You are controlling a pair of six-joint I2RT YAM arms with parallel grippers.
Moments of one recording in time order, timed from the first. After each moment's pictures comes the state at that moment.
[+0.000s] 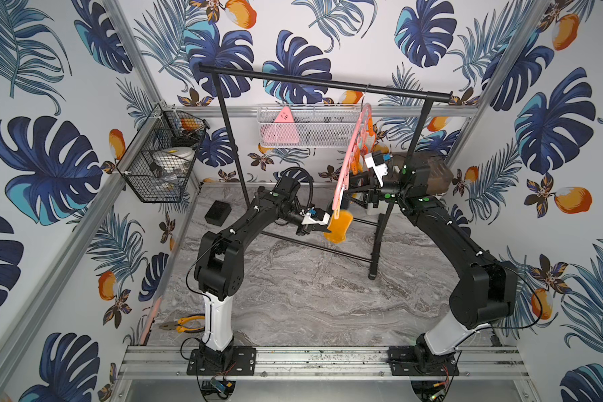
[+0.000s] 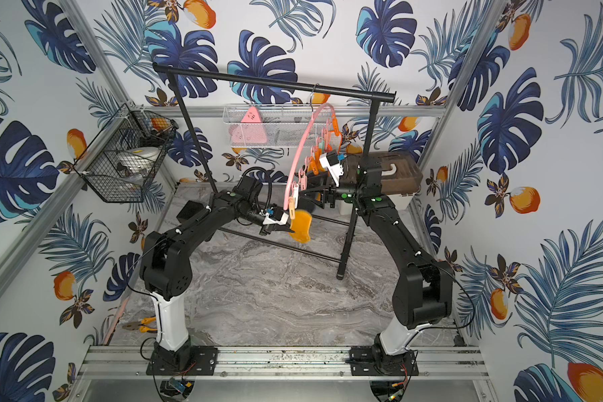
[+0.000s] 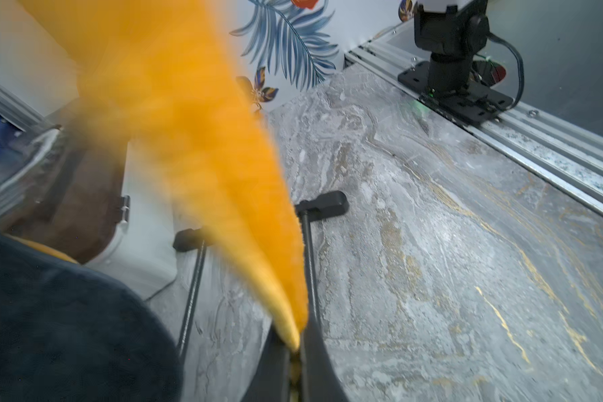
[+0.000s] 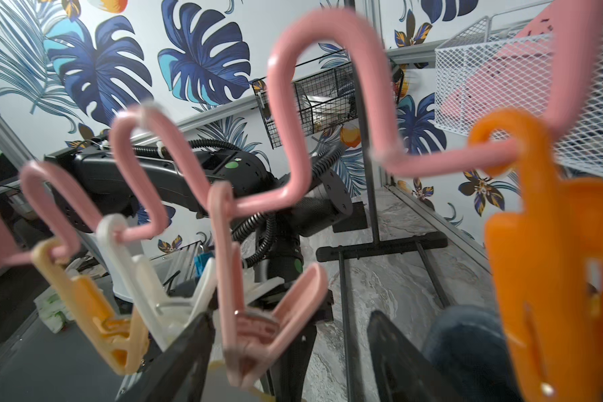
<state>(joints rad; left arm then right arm) -0.35 2.01 1.75 -0.86 1.09 1.45 0.21 1.67 1.48 0.06 -1.22 0.12</state>
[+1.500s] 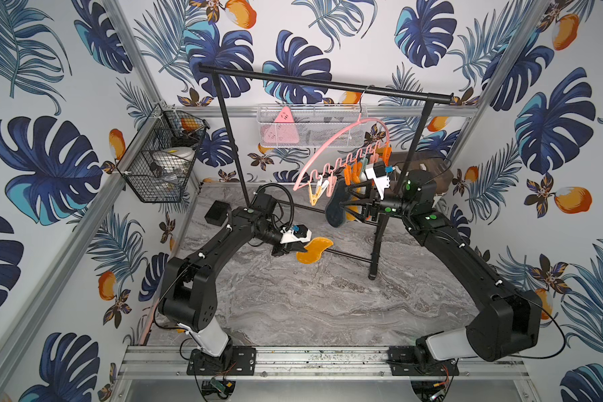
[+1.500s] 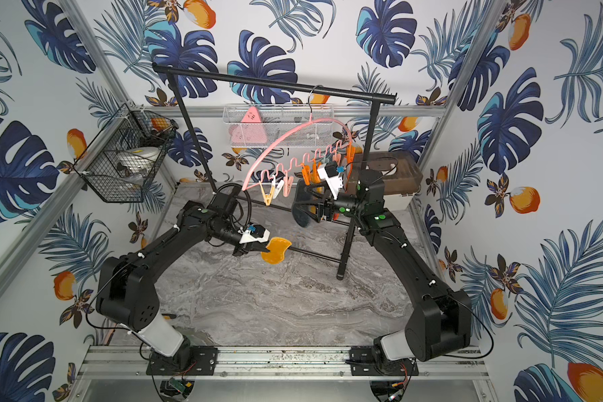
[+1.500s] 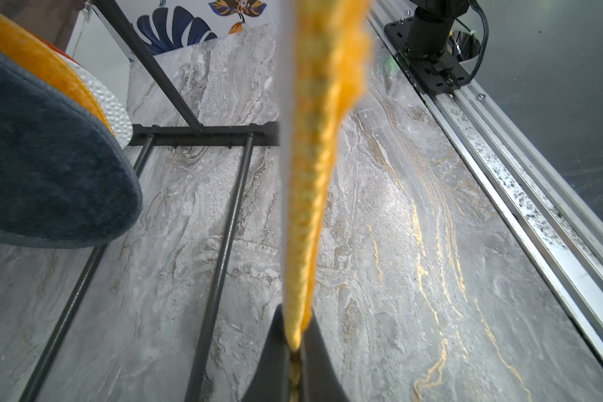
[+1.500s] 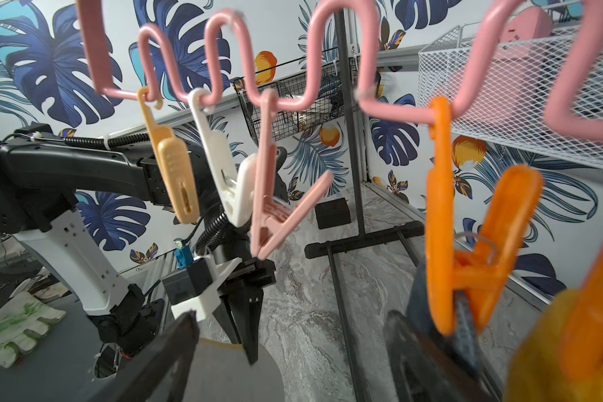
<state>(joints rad) -0.27 1.63 1.31 -0.91 0.90 1.33 0.29 1.42 1.27 0.01 -0.98 0.07</state>
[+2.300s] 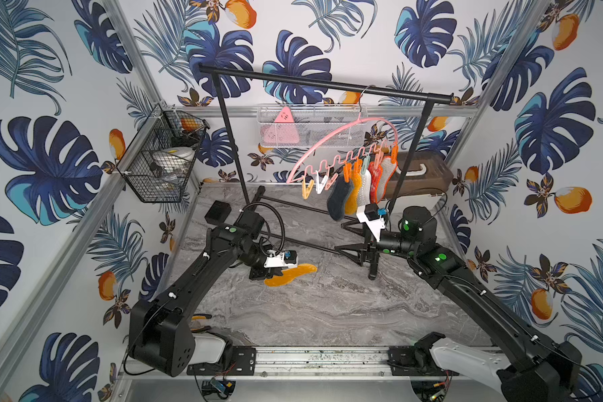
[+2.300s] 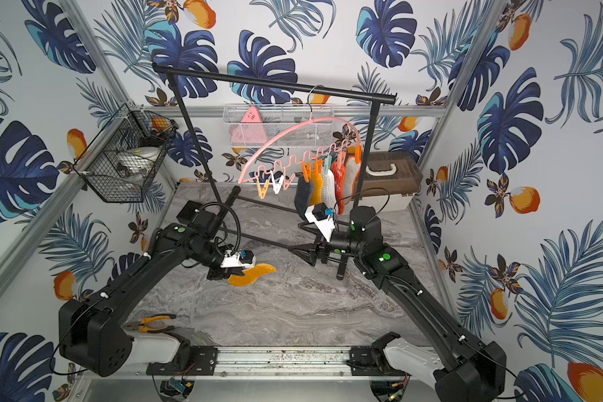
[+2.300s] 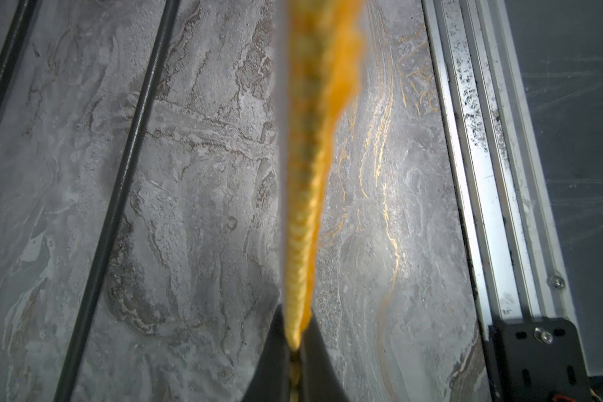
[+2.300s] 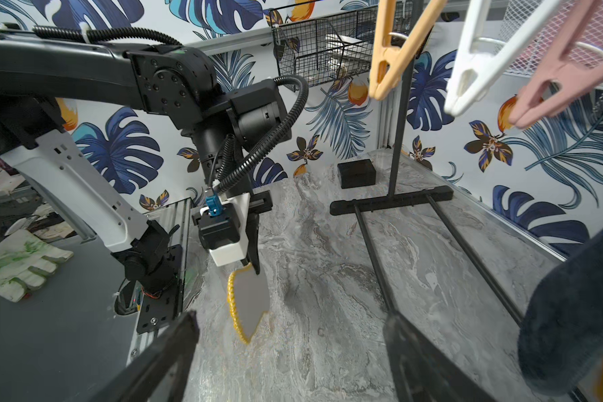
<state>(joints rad) -0.27 1.34 1.14 -1.15 0.50 1.28 0.49 1.07 0.97 -0.17 -0.75 -0.09</state>
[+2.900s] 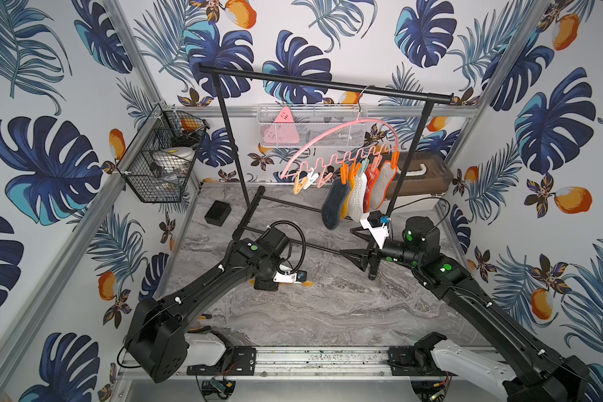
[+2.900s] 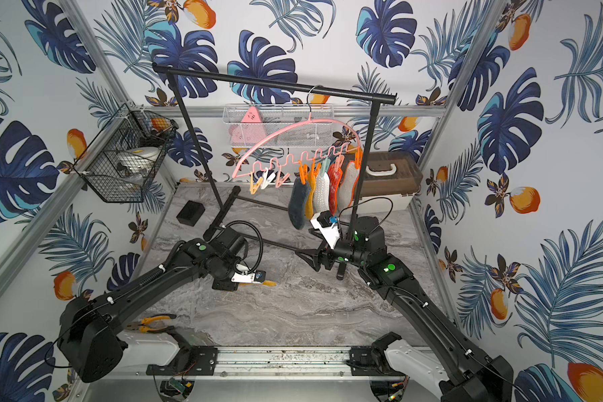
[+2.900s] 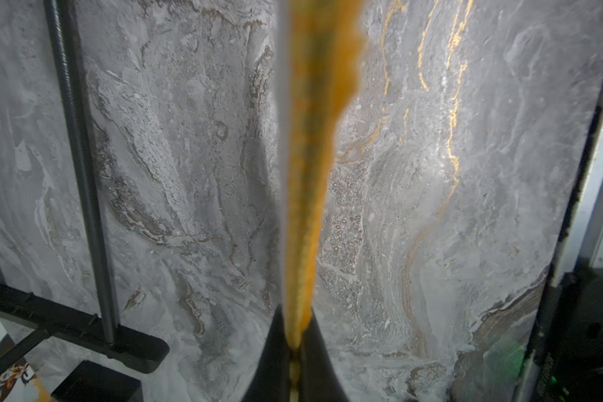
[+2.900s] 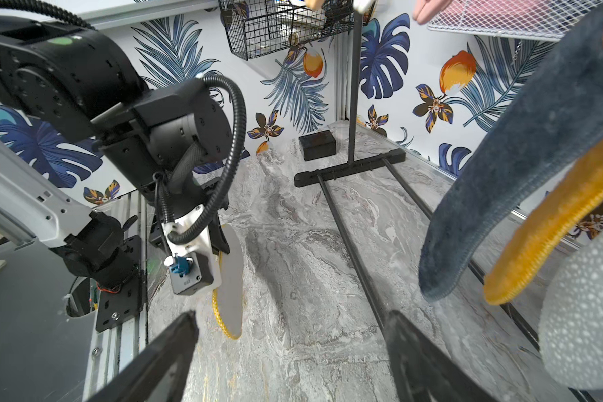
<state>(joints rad) -0.57 1.35 1.02 -1.04 -0.04 1.06 0.49 1.00 0.90 -0.22 -0.59 -0.10</state>
